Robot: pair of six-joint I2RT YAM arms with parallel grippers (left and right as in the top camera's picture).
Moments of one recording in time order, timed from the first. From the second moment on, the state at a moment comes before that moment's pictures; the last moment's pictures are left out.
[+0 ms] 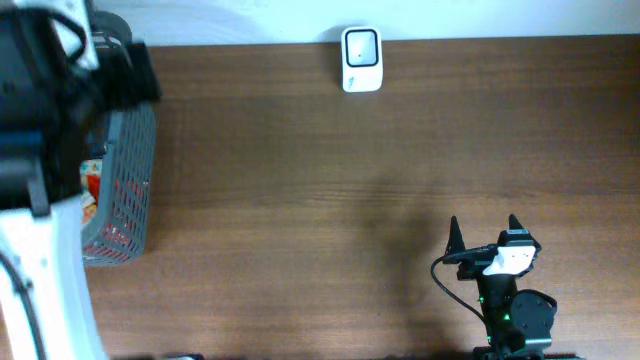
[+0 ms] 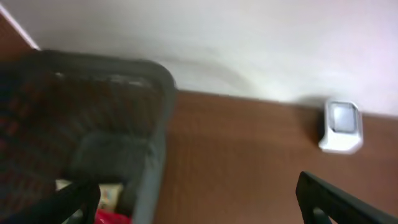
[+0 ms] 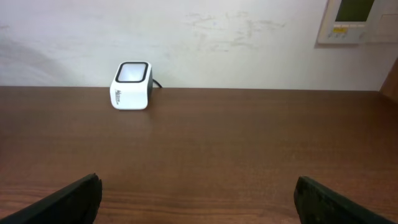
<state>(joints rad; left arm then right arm) 0.08 1.52 2.09 -1.12 -0.04 -0.08 0.01 0.01 0.01 -0.08 0.00 0.00</state>
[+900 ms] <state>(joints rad) 0.52 1.99 2.31 -1.24 -0.09 -0.12 0.01 0.01 0.01 -0.08 0.00 0.00</state>
